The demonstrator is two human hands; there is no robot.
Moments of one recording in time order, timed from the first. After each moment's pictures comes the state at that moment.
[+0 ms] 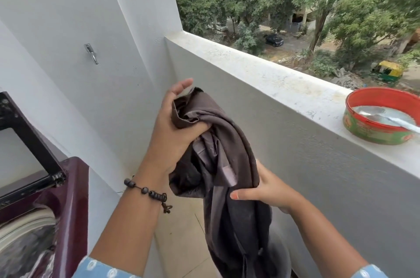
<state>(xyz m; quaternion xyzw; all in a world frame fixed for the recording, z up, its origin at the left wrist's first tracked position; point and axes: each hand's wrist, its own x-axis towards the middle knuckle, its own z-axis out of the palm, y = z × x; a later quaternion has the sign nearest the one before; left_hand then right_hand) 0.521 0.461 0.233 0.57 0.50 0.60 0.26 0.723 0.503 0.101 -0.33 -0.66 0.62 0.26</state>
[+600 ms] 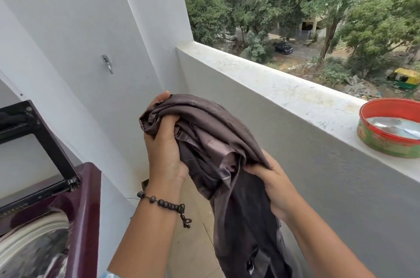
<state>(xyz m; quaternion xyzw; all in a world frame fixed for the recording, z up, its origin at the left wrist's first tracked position) 0.523 0.465 0.238 0.28 0.35 0.84 0.31 0.693 0.489 0.145 -0.22 -0.44 0.74 0.46</state>
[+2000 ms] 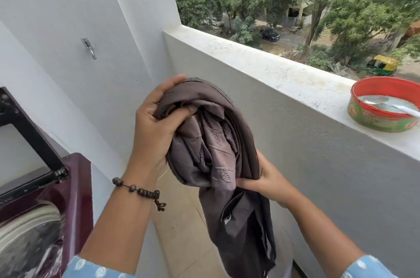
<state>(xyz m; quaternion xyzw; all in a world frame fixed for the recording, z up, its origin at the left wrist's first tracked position) 0.501 0.440 0.242 0.53 0.45 0.66 0.27 0.707 0.495 0.085 -0.35 -0.66 0.58 0.33</state>
